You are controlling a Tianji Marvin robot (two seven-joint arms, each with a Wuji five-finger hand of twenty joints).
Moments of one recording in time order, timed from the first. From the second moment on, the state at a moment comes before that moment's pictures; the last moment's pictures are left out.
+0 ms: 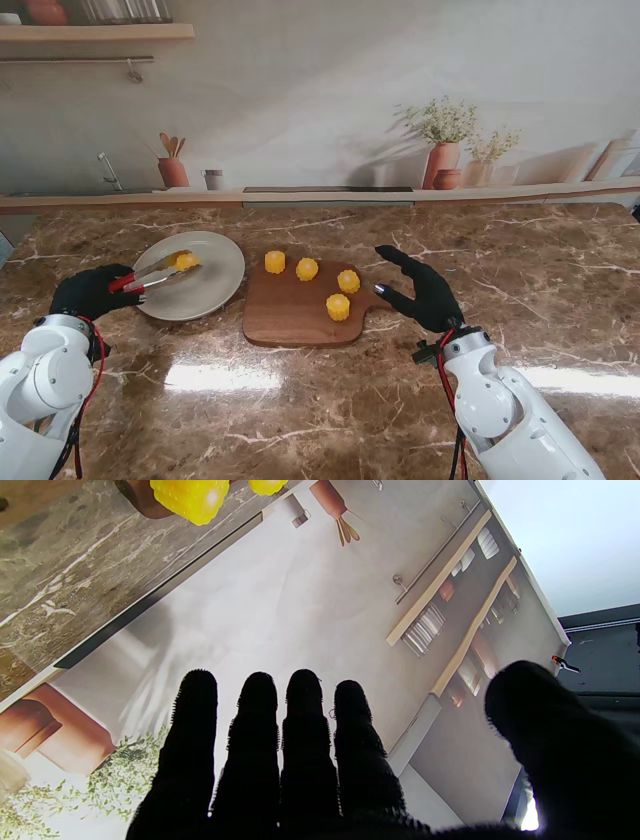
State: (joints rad) left arm 1.68 -1.10 -1.58 -1.60 0.76 0.19 0.03; right arm -1.59 -1.17 1.27 -1.45 -0.52 -0.42 -0.33; left_hand 1.01 -0.42 0.04 -0.17 0.65 -0.05 0.43 0.24 0.94 -0.03 0.41 0.97 0.82 0.21 0.75 1.01 0.18 0.23 1.08 0.87; right_hand 0.11 -0.32 0.77 0.01 0.43 0.03 0.16 0.44 0.61 0.01 0.11 0.22 0.55 -0.01 0.11 0.22 0.30 0.06 0.61 0.34
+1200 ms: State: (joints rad) left arm 1.60 -1.06 -1.43 -1.62 0.78 0.10 -0.11; right arm -1.58 -1.16 1.26 -1.44 -0.52 -0.42 -0.32; left_hand 0.81 -0.52 0.36 -0.17 0.65 -0.03 0.28 0.23 0.96 -0.01 0.41 1.00 0.84 0.22 0.76 1.01 0.19 0.24 1.10 0.87; right_hand 0.12 -0.32 0.77 0.01 0.43 0.03 0.16 0.44 0.61 0.01 0.11 0.22 0.55 -0.01 0.11 0.22 0.30 0.06 0.61 0.34
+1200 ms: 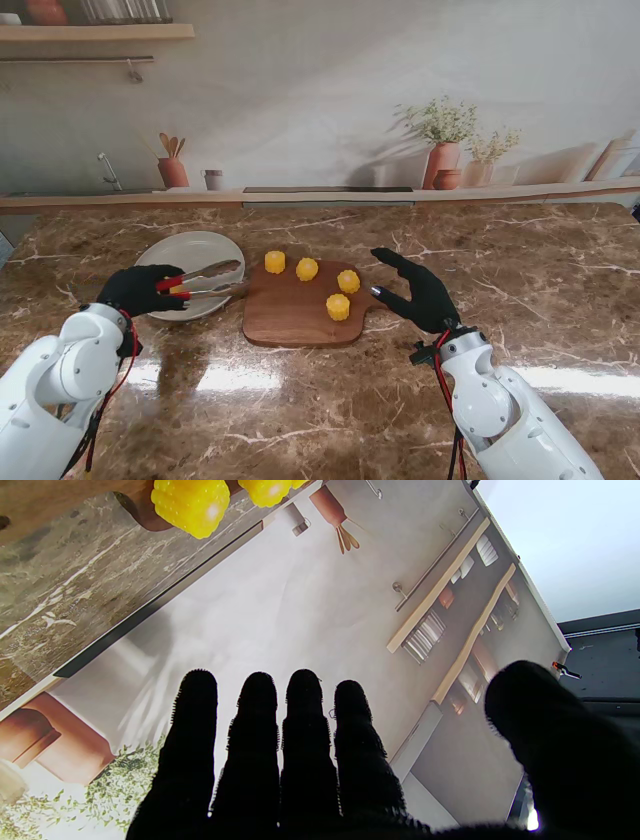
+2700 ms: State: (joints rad) left arm 1.20 -1.10 -1.07 -1.27 0.52 0.29 -0.13; right arm -1.60 -1.17 1.29 -1.44 -0.52 -0.43 -0.33; left_hand 0.80 -0.52 0.36 -0.17 0.63 -0.03 0.15 0.14 0.96 0.01 0.43 1.00 0.86 0.22 0.77 1.02 0.20 0.24 1.11 0.88; right_hand 0.12 -0.32 0.77 0.01 0.43 0.02 0.16 0.44 0.62 0.01 0.11 0.22 0.55 -0.01 0.11 0.22 0.30 0.06 0.61 0.34
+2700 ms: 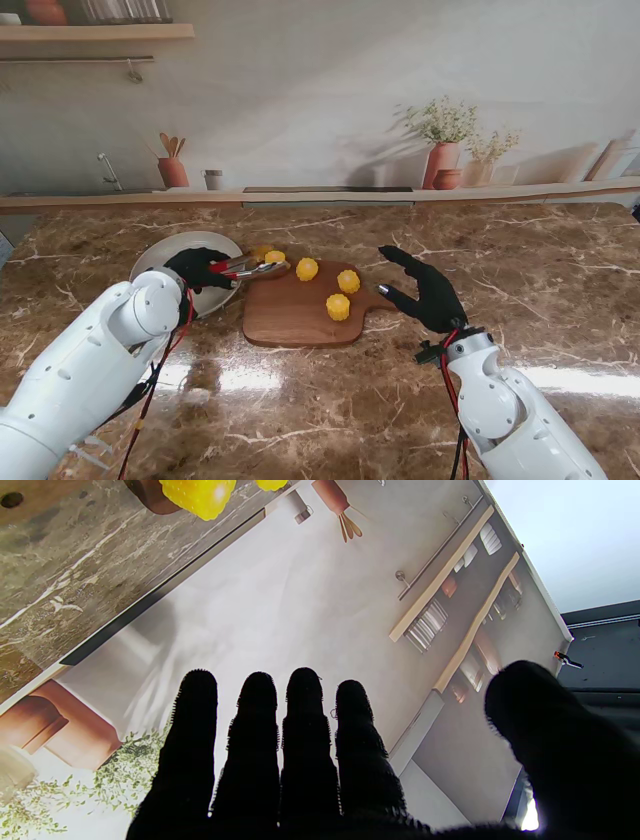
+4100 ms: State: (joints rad) left arm 1.51 -1.12 -1.49 -1.50 0.64 0.34 0.03; right arm -1.59 -1.16 1.26 -1.44 -0.52 -0.43 -0.31; left_hand 1.02 -0.41 -0.01 -0.17 0.64 0.00 0.48 0.24 0.96 0.03 0.58 1.02 0.86 0.24 0.81 1.07 0.16 0.24 1.11 0.92; right_hand 0.12 -0.32 0.77 0.01 0.43 0.02 0.16 0.44 0.62 0.01 0.11 0.23 0.58 0.00 0.12 0.23 0.30 0.06 0.61 0.35
